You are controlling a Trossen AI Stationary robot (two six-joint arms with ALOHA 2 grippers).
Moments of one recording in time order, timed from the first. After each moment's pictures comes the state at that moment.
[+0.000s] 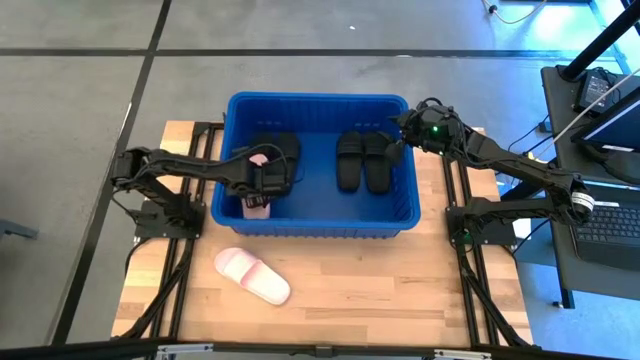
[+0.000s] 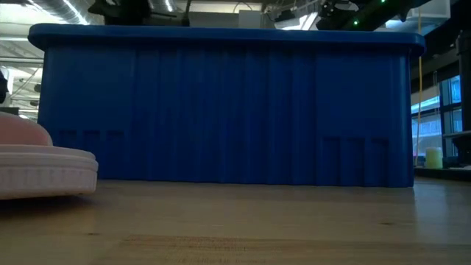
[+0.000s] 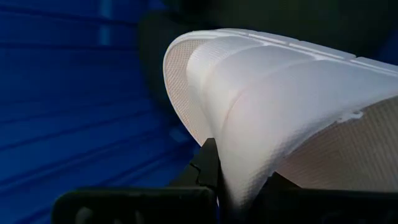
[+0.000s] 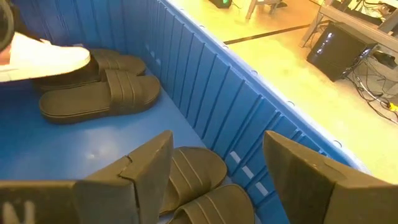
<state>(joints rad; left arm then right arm) 0.14 1.49 0.99 -1.11 -0.69 -0.22 -0.53 1.06 0.91 -0.26 0.14 -0.13</state>
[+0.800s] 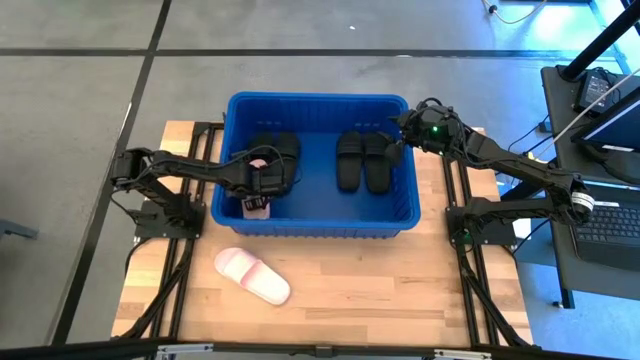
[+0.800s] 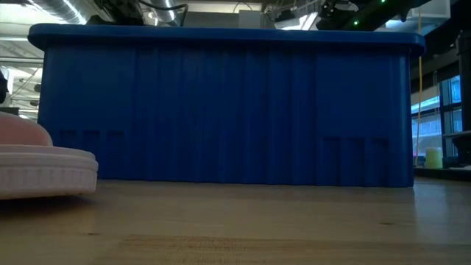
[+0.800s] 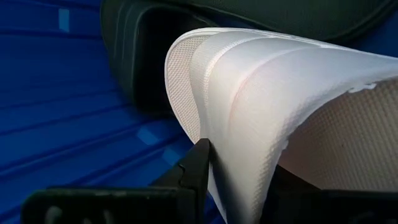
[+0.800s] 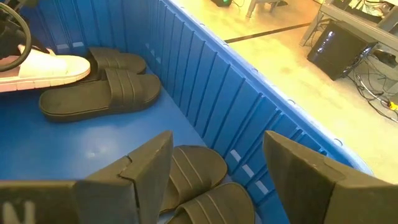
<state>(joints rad) 0.16 1.49 0.88 -0.99 -0.64 -0.20 -0.53 1.06 0.91 -0.27 0.14 -0.13</state>
